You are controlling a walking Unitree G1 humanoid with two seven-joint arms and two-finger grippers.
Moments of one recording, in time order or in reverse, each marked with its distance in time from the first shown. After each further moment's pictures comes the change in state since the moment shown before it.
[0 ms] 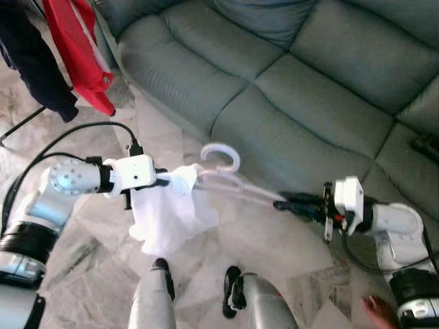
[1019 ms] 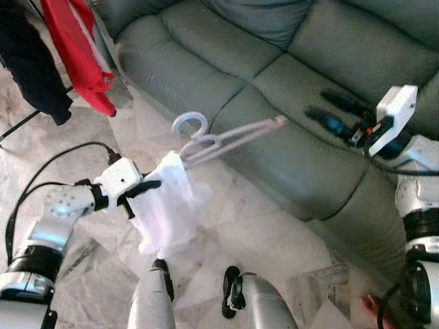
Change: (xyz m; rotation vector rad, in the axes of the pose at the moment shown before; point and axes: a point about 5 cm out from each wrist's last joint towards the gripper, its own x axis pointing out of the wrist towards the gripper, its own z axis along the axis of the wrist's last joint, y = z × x) left arm 0.000 -0.026 -0.034 -0.338 -0.061 0.199; right arm -0.017 -0.093 0.075 -0.156 -0.141 -0.455
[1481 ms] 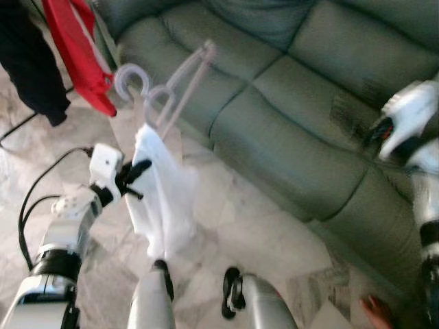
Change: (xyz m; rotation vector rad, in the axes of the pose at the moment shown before) left arm 0.011 0.008 -0.004 -0.475 -0.141 0.364; right arm -0.034 -0.009 -0.030 -0.125 0.327 -0.303
